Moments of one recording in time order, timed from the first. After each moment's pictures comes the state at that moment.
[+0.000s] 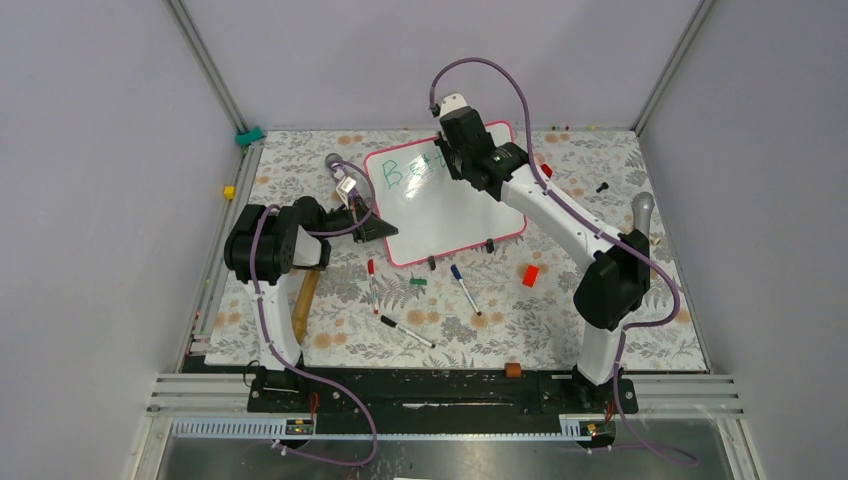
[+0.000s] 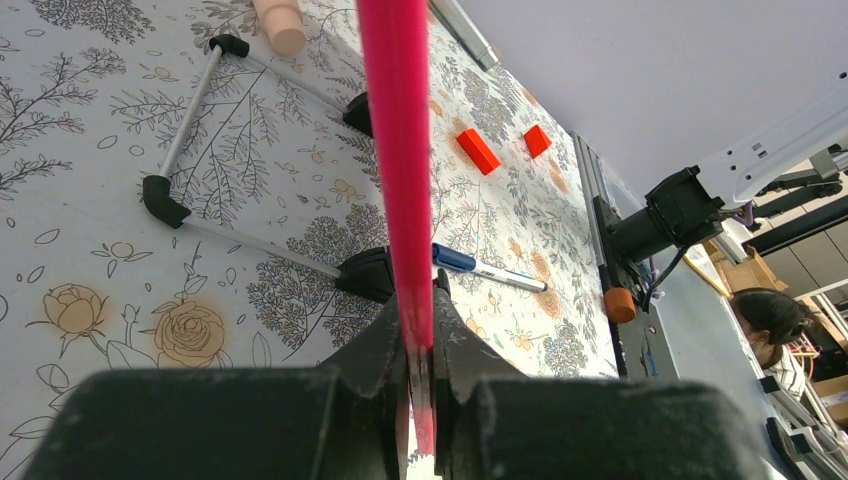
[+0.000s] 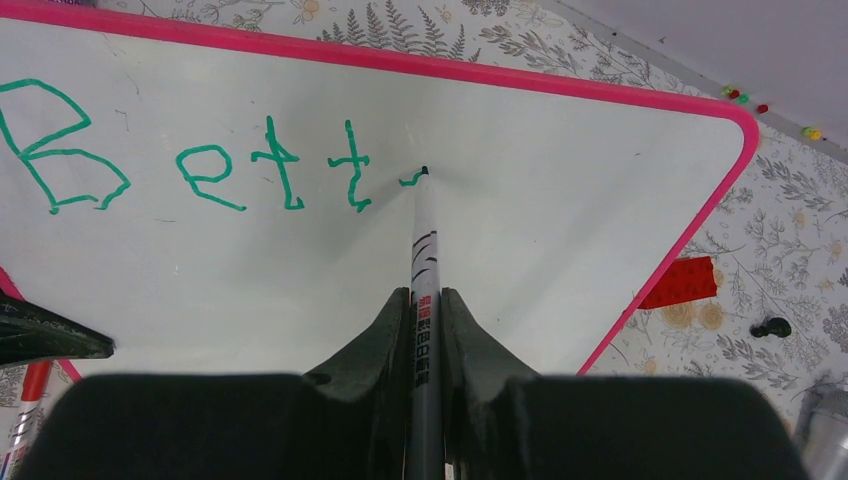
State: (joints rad) left arm -0.07 2.12 0.80 1.41 1.30 -0.78; right arm 0.66 1.86 1.82 -0.60 0.38 0.01
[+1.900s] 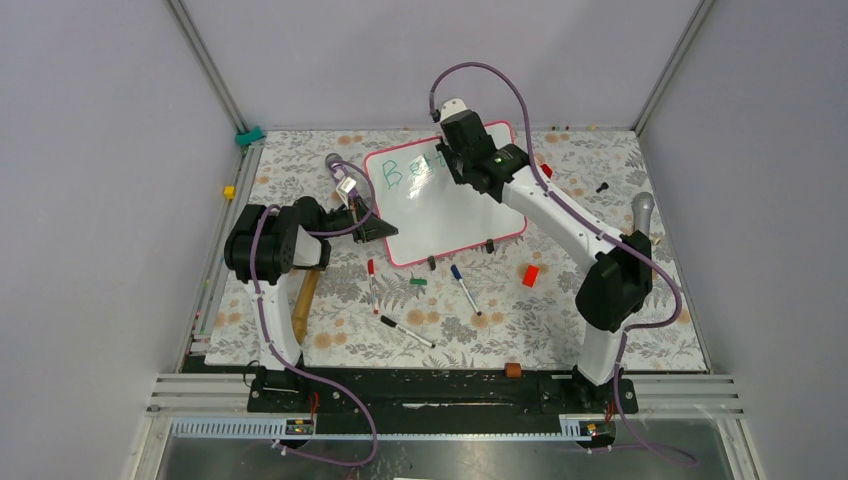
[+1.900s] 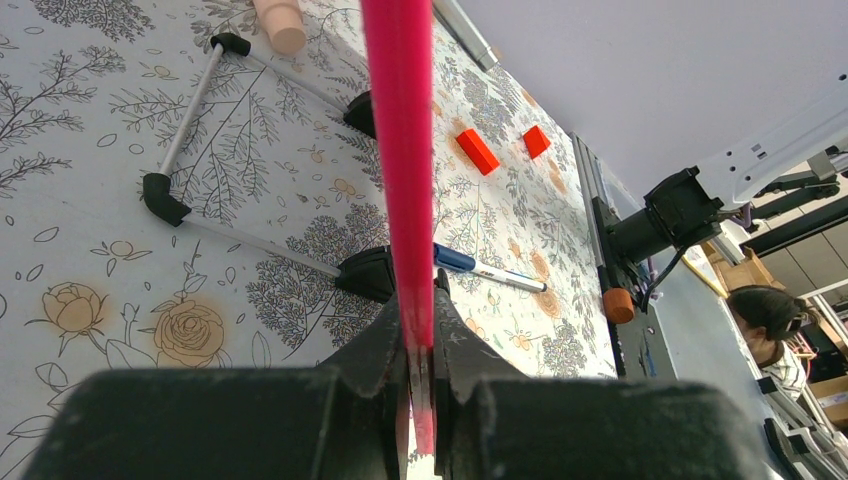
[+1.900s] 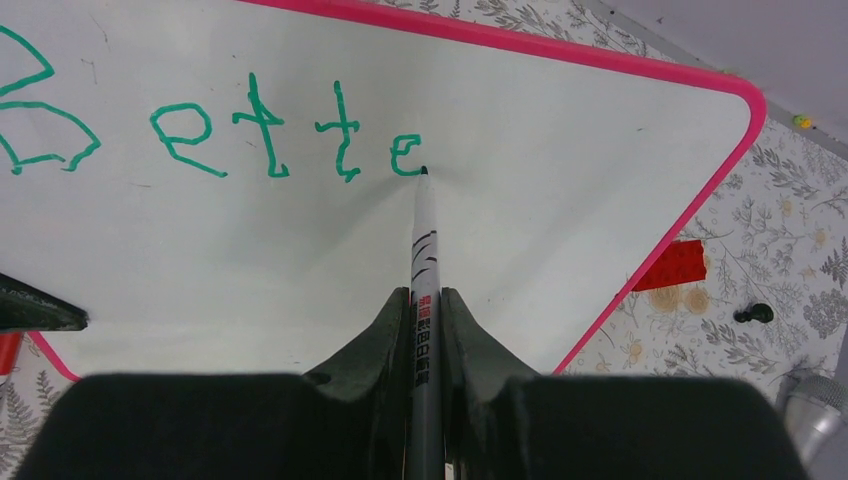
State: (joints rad) left arm -0.07 2.12 0.80 1.41 1.30 -0.78; right arm 0.66 1.86 1.81 -0.64 0.38 -0.02
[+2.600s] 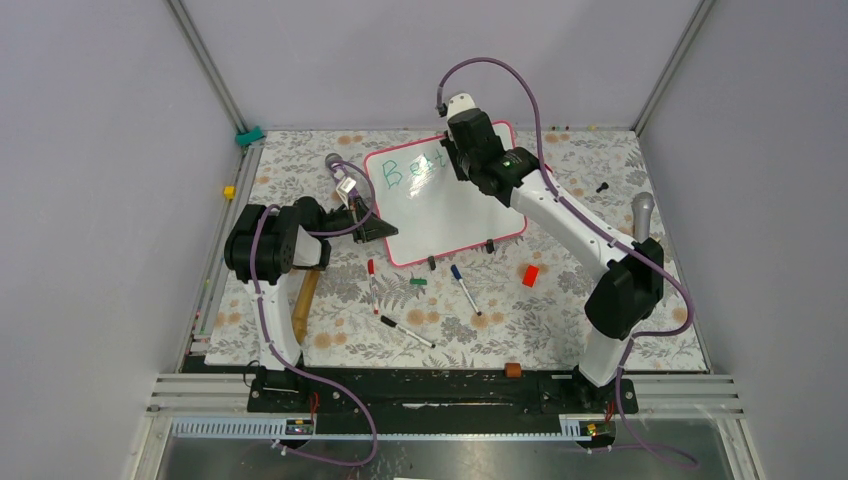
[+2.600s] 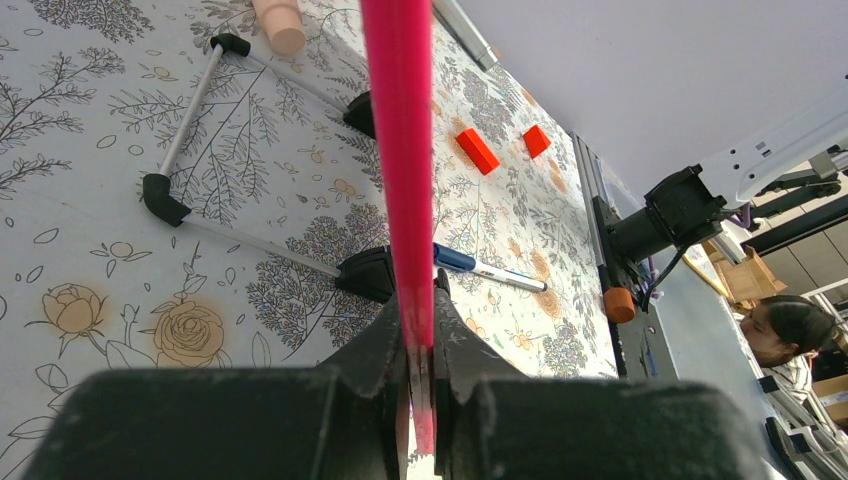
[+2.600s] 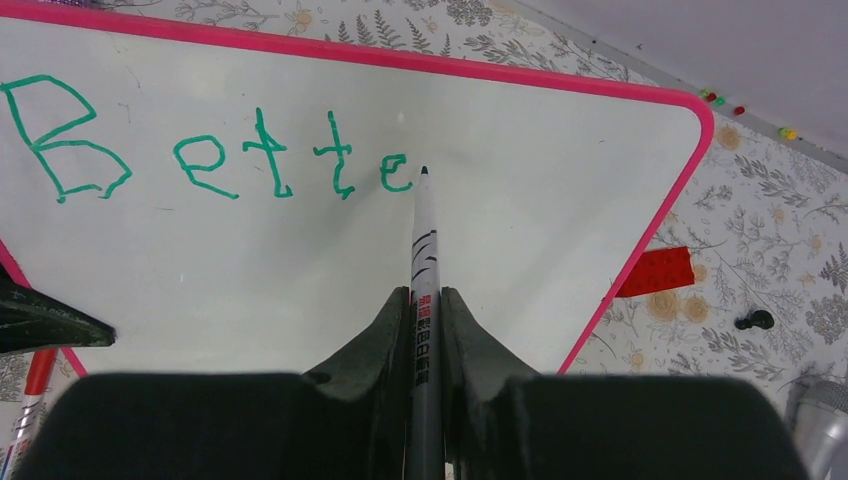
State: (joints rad) left arm -0.07 2.12 0.80 1.42 1.30 -0.78; right arm 0.66 1.78 1.75 -0.56 0.39 0.00
